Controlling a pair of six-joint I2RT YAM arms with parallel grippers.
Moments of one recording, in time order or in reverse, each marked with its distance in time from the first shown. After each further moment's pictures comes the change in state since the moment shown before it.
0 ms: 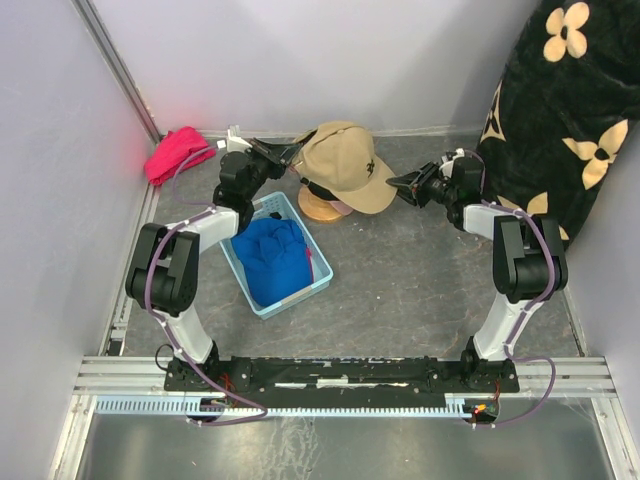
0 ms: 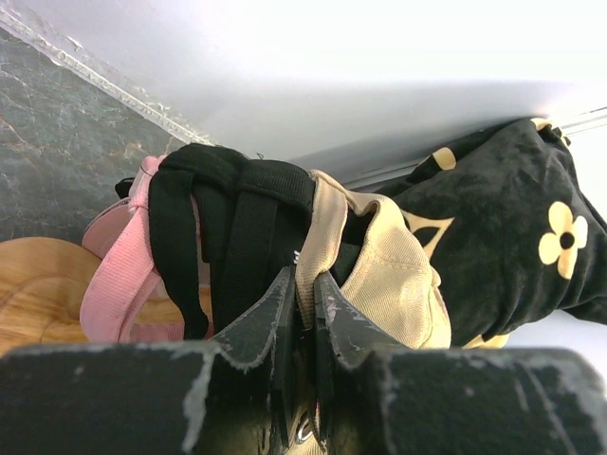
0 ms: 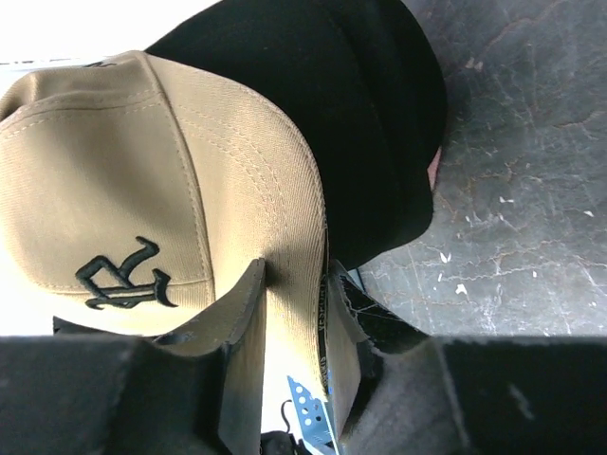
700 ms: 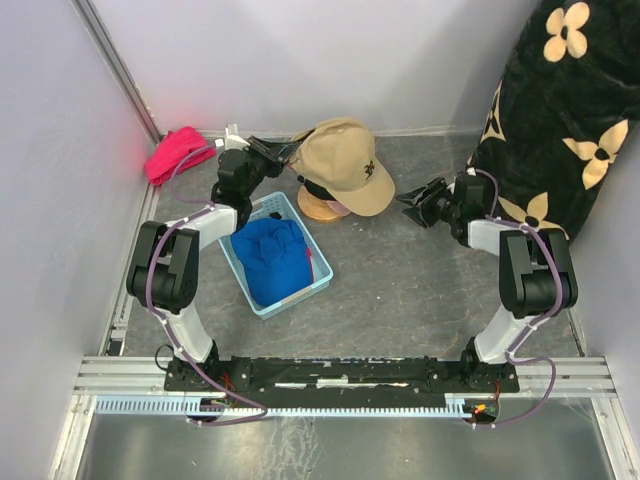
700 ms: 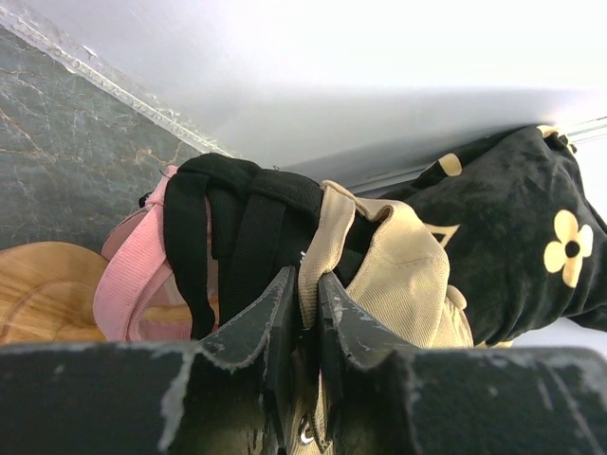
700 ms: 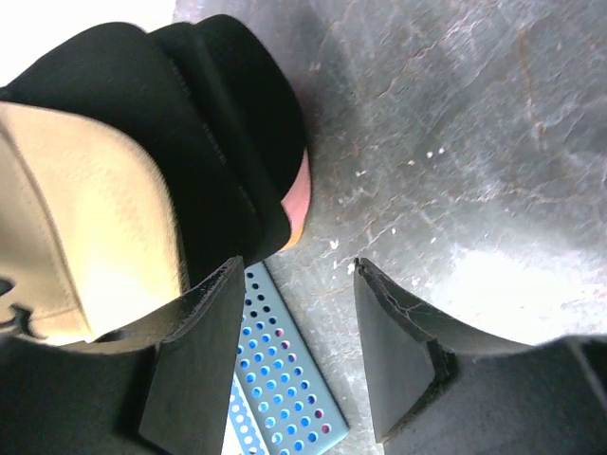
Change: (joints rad) left arm 0.019 0.023 0.029 -0.021 0.013 0.000; right arm -0.002 -0.099 -0.132 -0.139 0.208 -0.118
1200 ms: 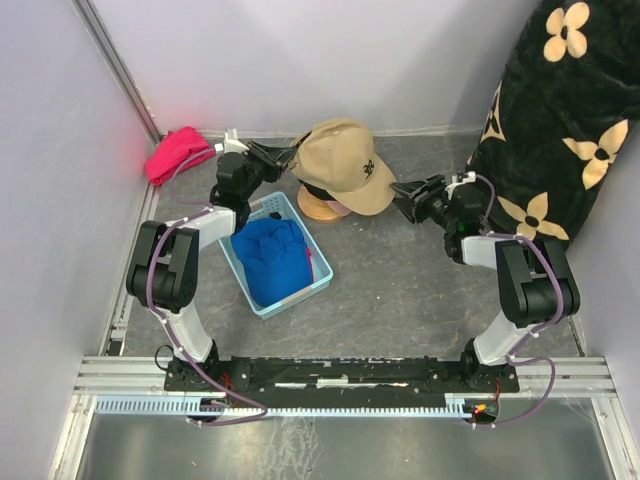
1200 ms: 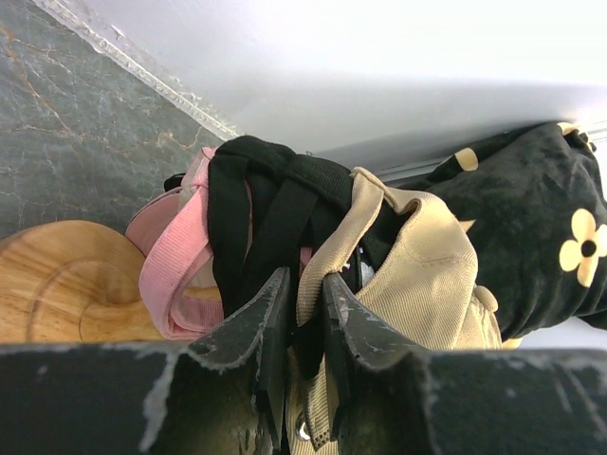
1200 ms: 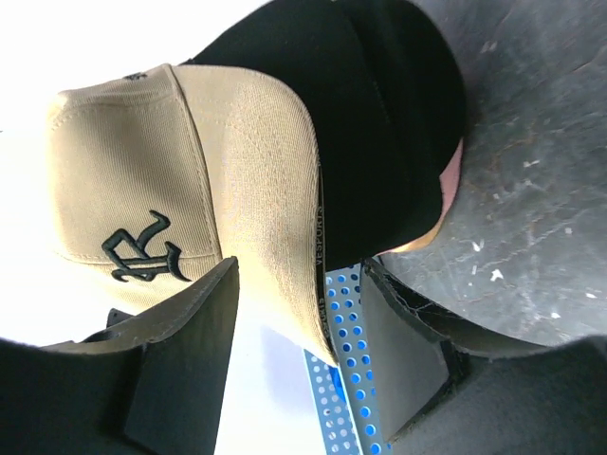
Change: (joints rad) left arm 0.016 0.004 -0.027 -0.011 0.042 -0.002; right arm 0.059 -0.099 -0.196 0.451 0.018 0.301
